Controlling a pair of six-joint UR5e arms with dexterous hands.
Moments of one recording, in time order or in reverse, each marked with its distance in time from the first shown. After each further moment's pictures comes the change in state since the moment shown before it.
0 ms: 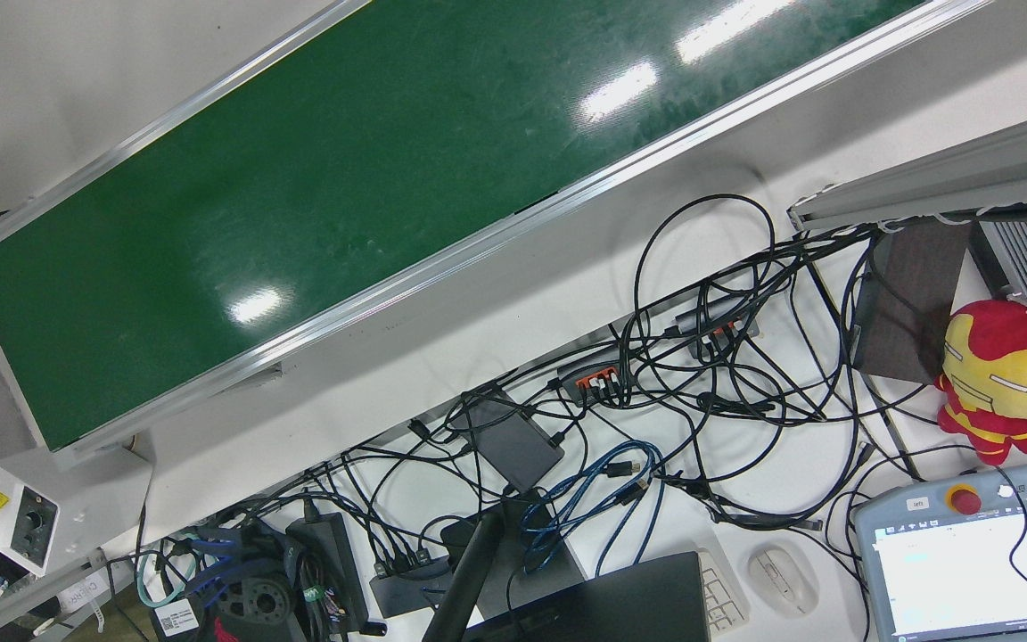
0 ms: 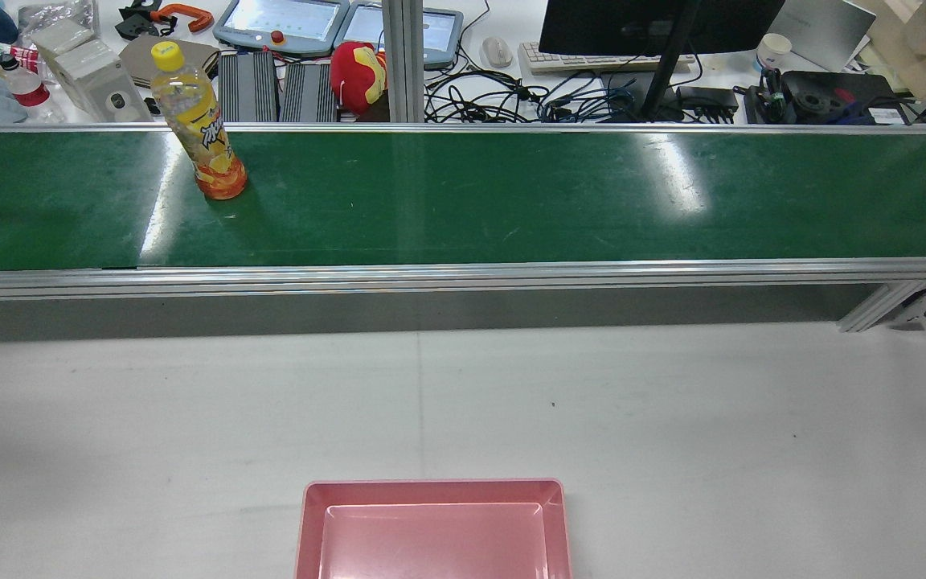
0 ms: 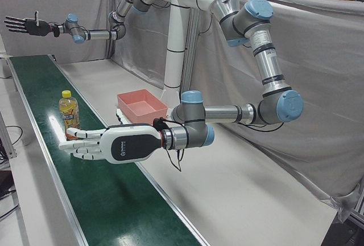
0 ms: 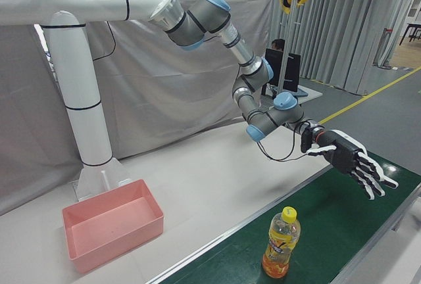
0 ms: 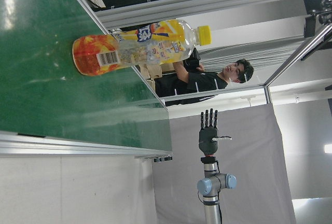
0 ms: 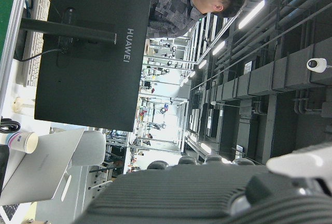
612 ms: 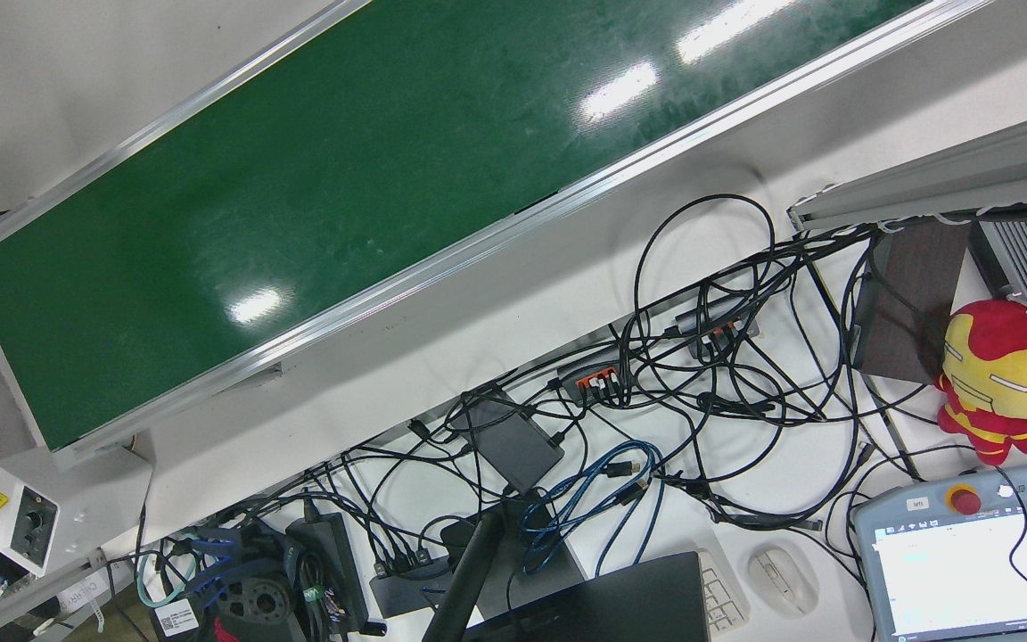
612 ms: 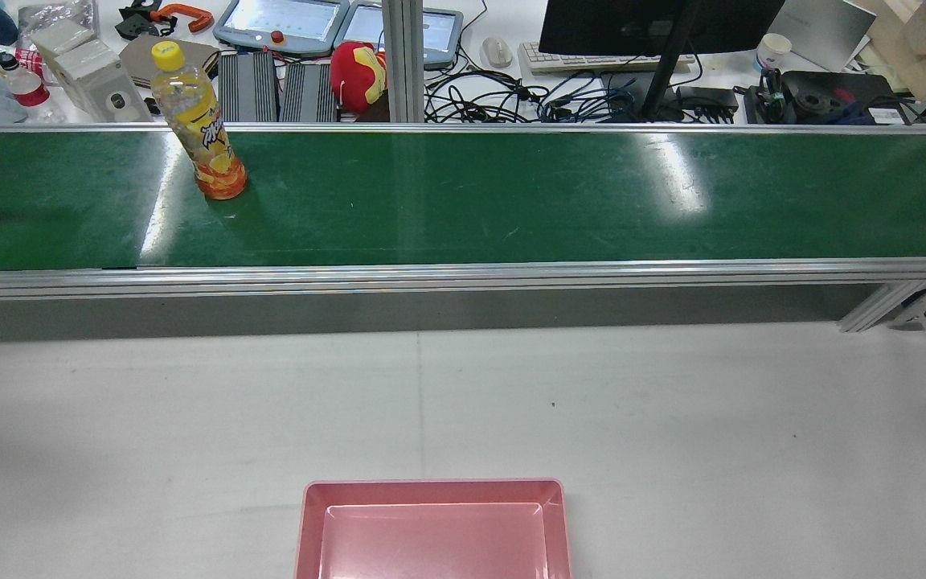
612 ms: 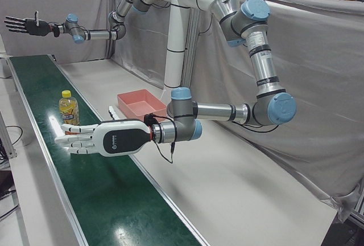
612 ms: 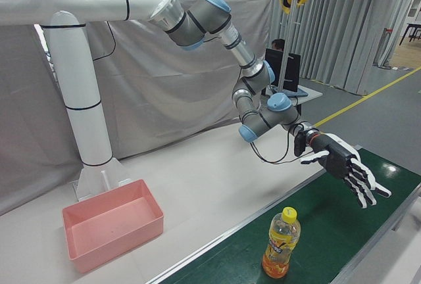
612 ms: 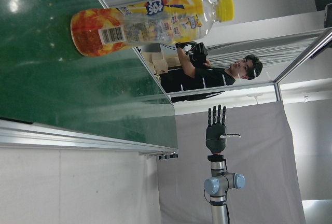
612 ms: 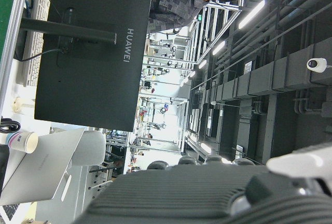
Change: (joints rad) left arm 0.048 -0.052 -0.041 0.103 -0.020 0.046; right arm 0.000 0.000 0.000 0.000 0.000 0.000
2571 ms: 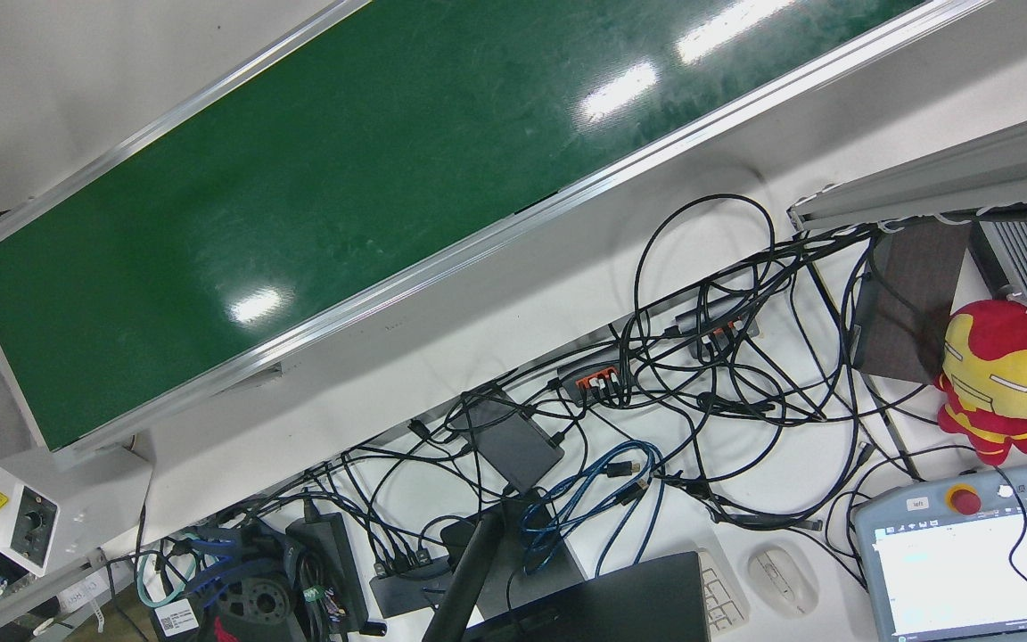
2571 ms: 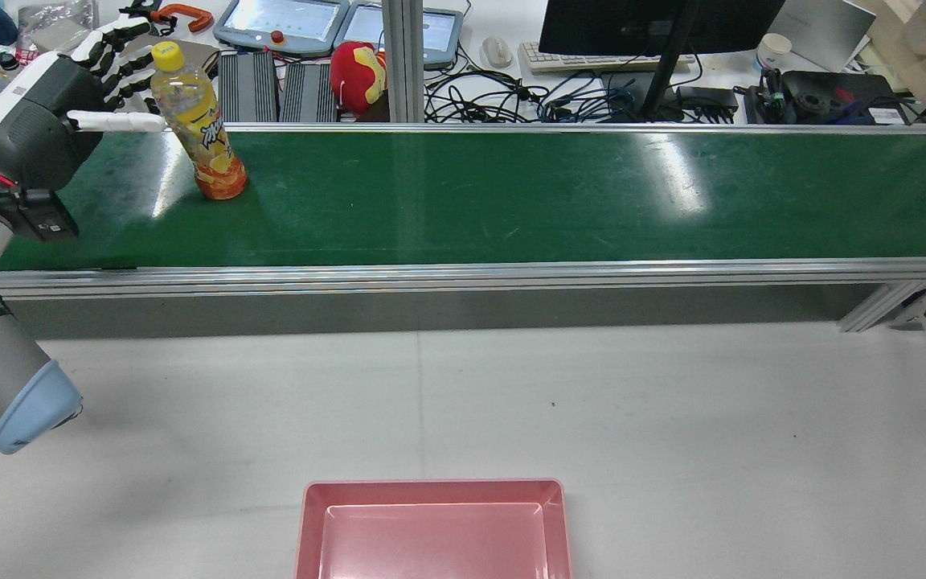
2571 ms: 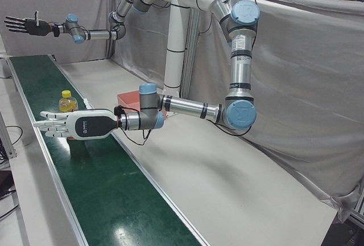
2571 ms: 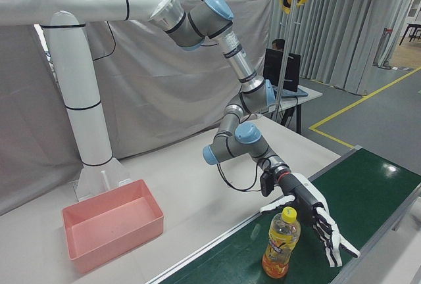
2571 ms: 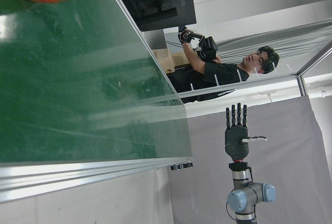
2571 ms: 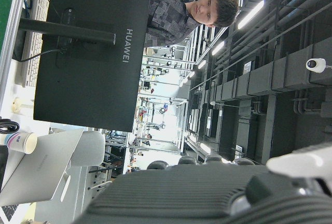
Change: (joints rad) left arm 0.273 -0.244 0.108 0.094 -0.289 0.116; right arm 0.001 0.000 0.002 0.000 0.000 0.001
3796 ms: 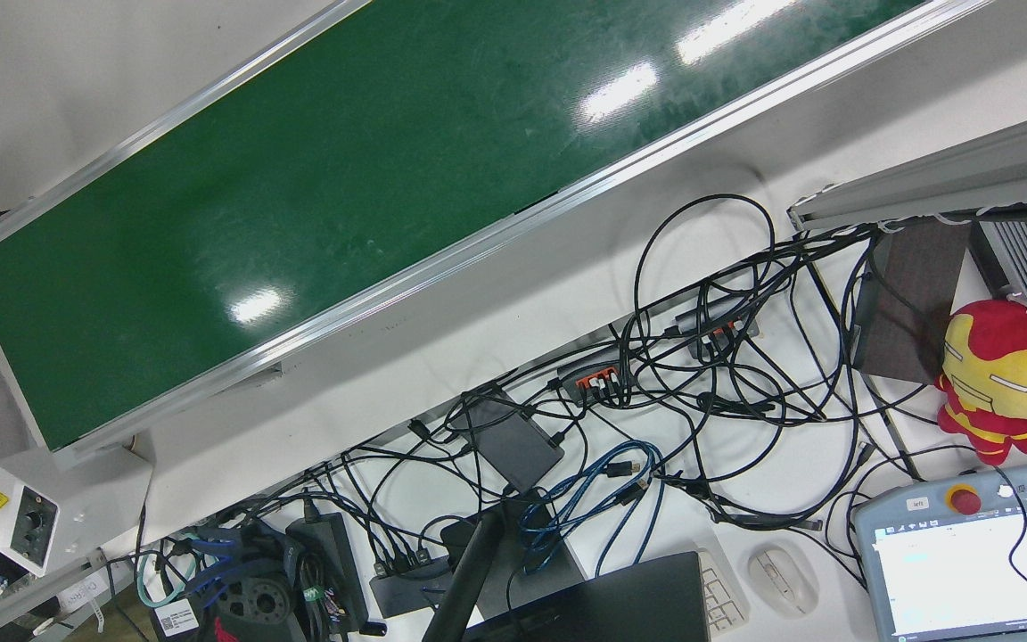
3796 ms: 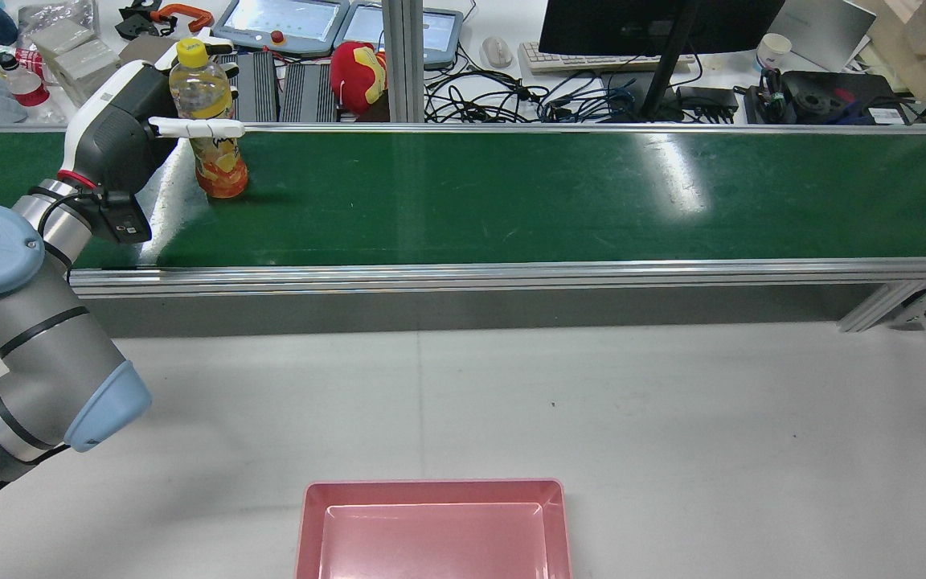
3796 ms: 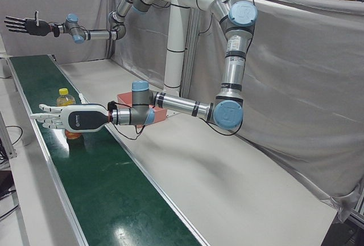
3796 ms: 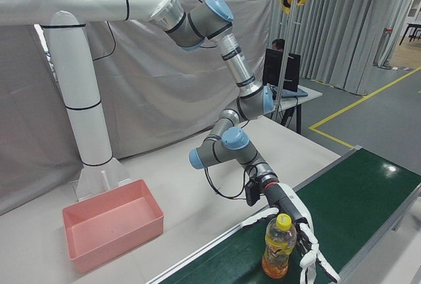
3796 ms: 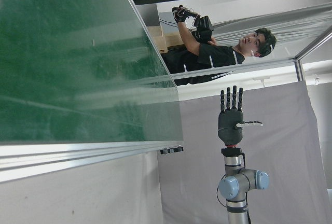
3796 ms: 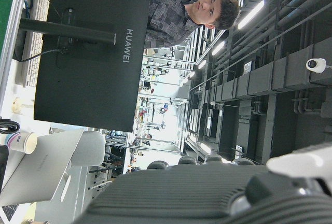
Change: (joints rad) left arm 0.045 -0.116 0.032 0.073 -0.011 -0.012; right arm 0.000 0.000 0.000 0.000 0.000 -0.001
